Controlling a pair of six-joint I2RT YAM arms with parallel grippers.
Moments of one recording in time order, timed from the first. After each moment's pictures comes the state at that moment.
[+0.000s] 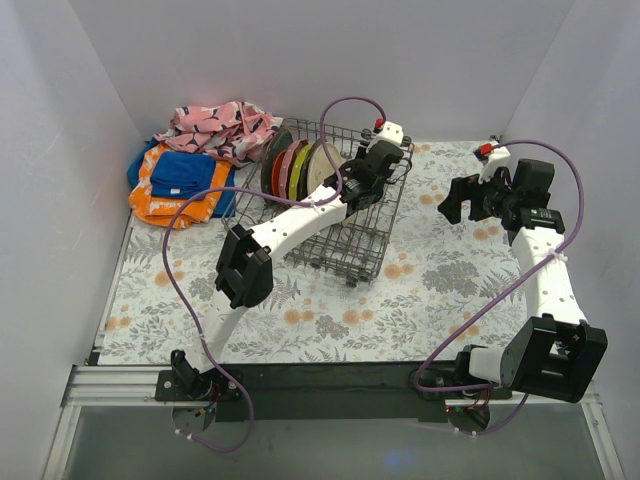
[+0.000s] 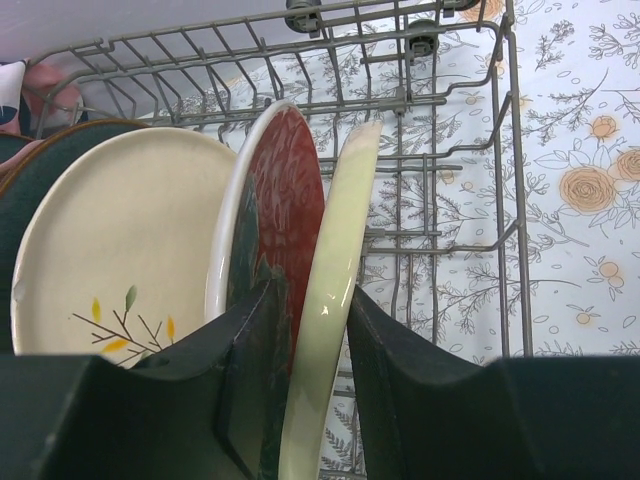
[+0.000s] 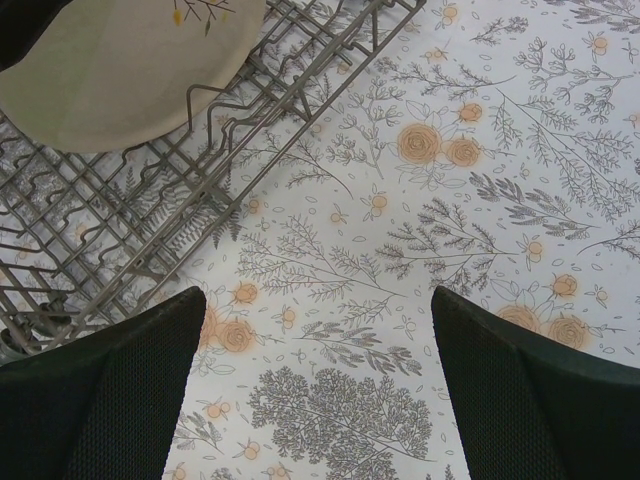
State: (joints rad) left arm -0.86 2.27 2.20 -0.44 -0.64 -0.10; right arm -0.16 1.26 1.09 -0.45 -0.59 -0.24
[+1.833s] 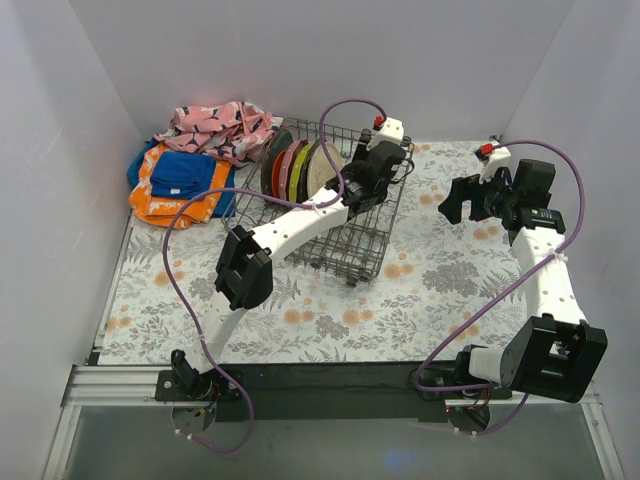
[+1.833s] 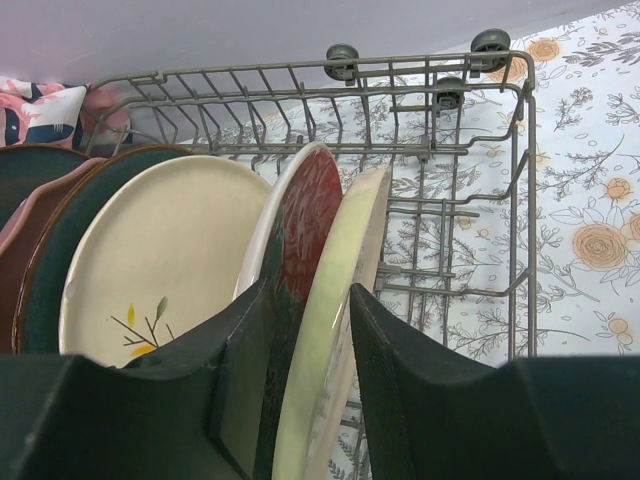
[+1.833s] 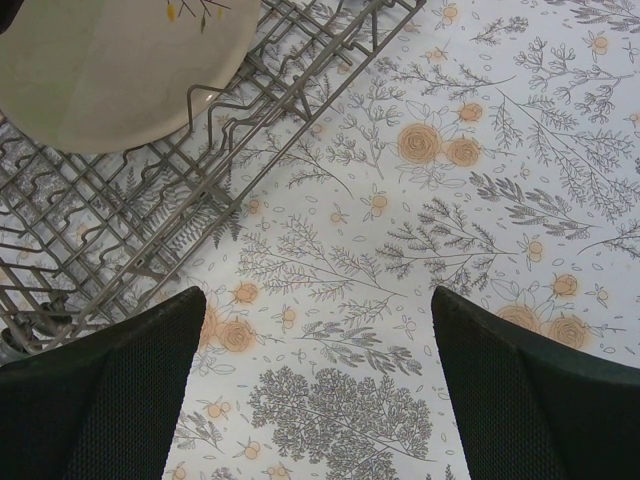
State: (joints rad) left arm -0.88 2.26 2.18 -0.34 -0.76 -0.08; right arm -0.17 1.26 1.09 -0.45 -0.60 -0.24
